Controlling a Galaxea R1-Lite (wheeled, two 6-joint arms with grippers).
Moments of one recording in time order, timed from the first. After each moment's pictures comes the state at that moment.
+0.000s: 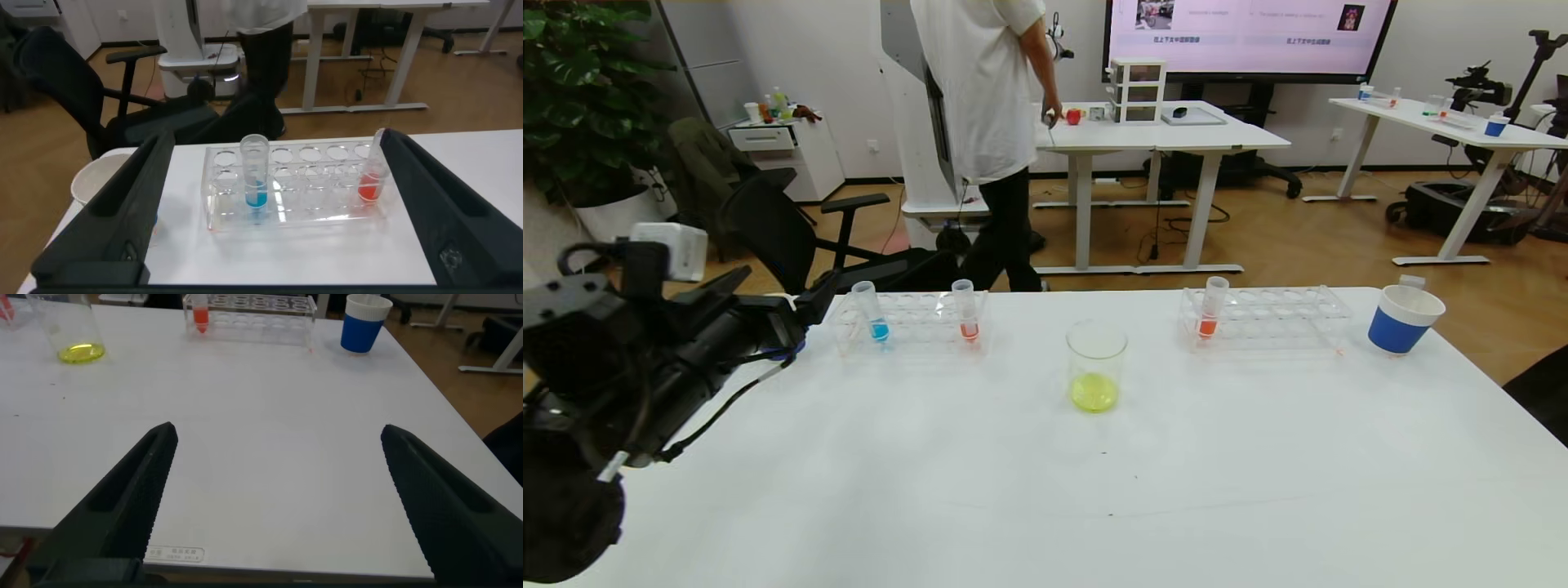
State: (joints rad) left arm -0.02 1.77 -0.47 -1.40 -0.02 0.01; right arm 0.01 0.00 0.00 0.01 0.00 -0.03
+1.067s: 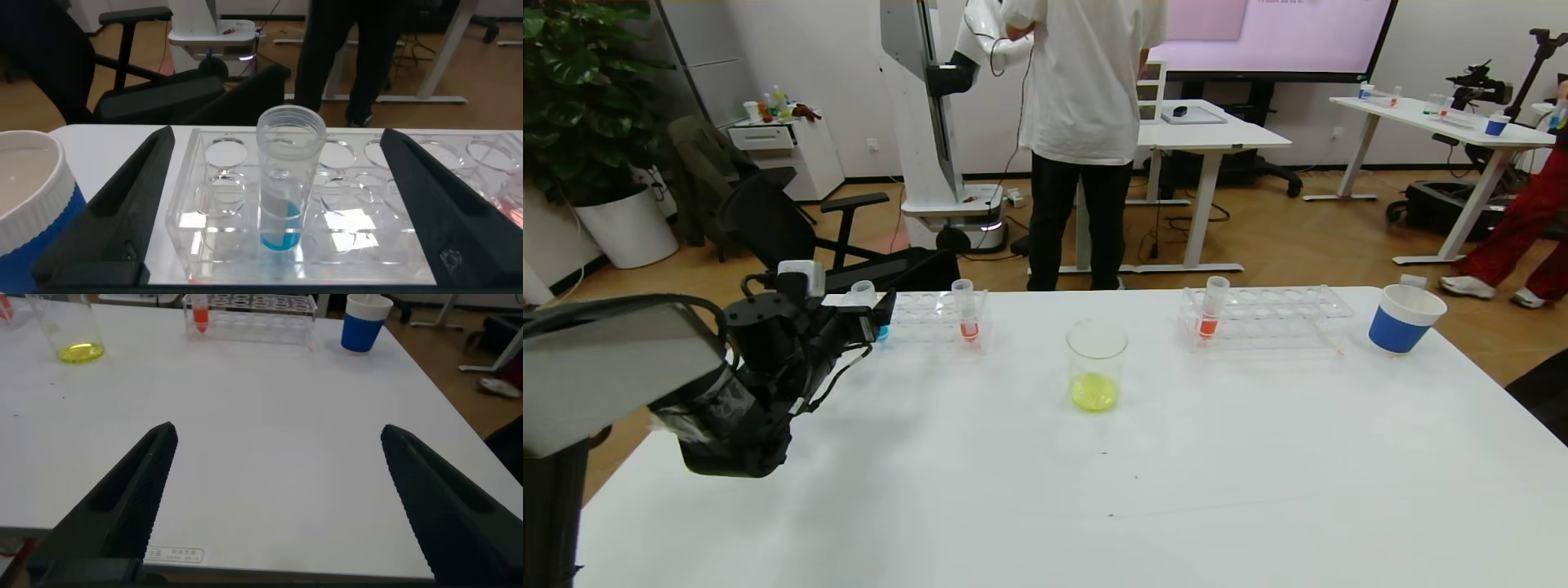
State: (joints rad) left arm -0.02 2.31 -0.88 -1.48 0.05 -0.01; right arm 0.01 0.00 0.00 0.01 0.00 -0.03
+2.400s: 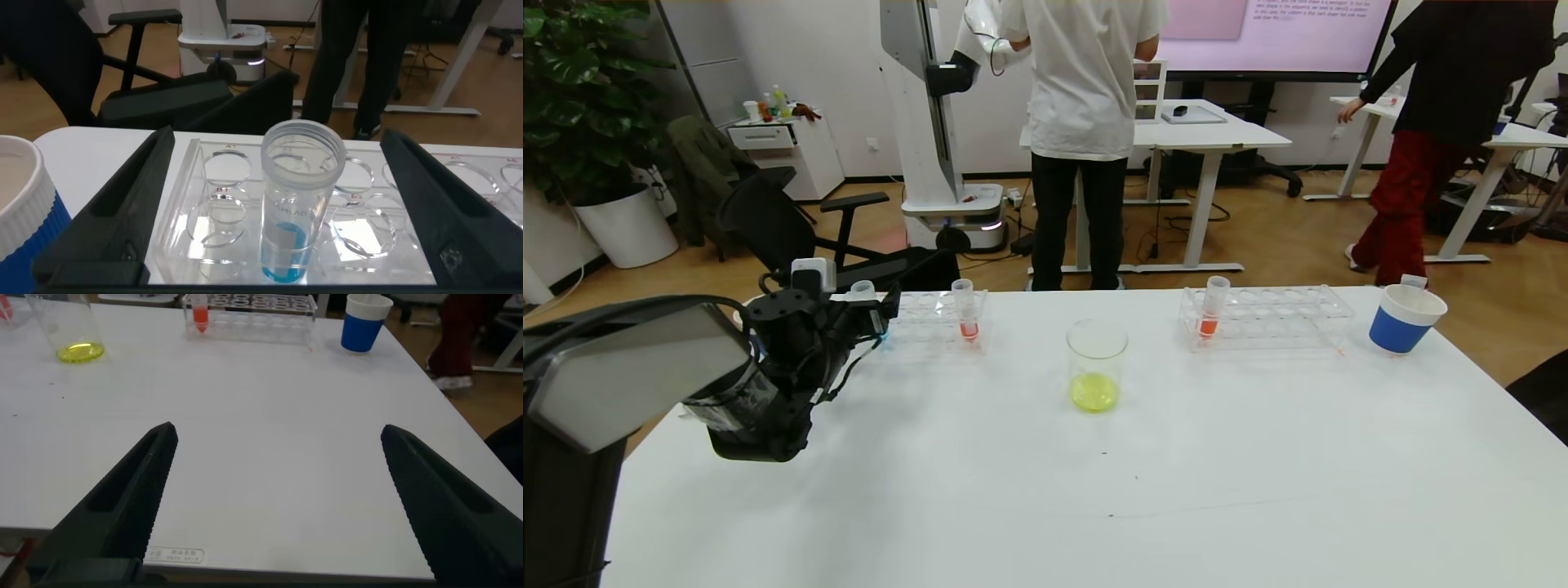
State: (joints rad) left arm -0.03 2.37 -0.99 -1.46 0.10 -0.02; right arm 0.01 0.00 0.00 0.01 0.00 -0.03
